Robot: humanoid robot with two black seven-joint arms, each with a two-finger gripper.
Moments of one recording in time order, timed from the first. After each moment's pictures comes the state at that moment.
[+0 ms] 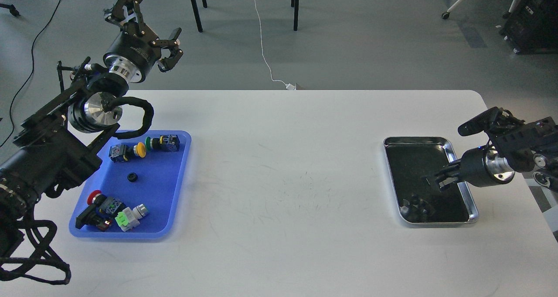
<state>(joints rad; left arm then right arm) -0.87 0.34 -0.76 -0.76 -0.06 -0.20 -0.25 1.12 -0.82 -0.09 1.18 -1.65 0.49 0.34</state>
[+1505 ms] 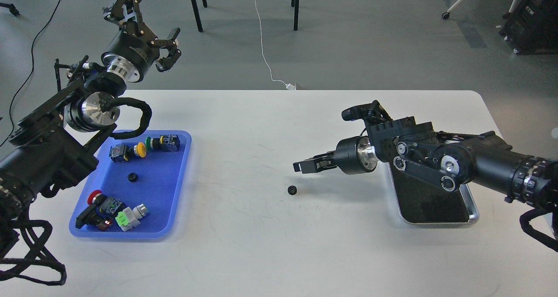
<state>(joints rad) -0.88 0.36 -0.74 -0.78 -0.05 -0.21 -0.25 1.10 -0.28 -0.05 0.84 -1.29 0.39 0.37</state>
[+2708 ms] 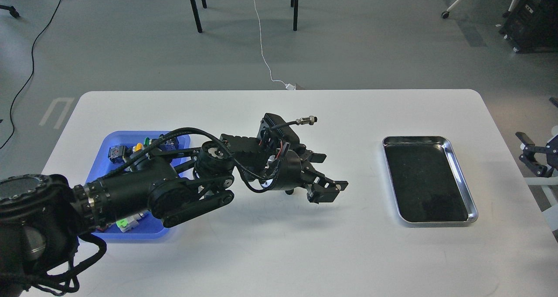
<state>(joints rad) -0.94 0.07 -0.18 -1.04 1.93 -0.21 -0.26 0.41 -0.92 0.43 0.83 0.14 0.49 0.48</state>
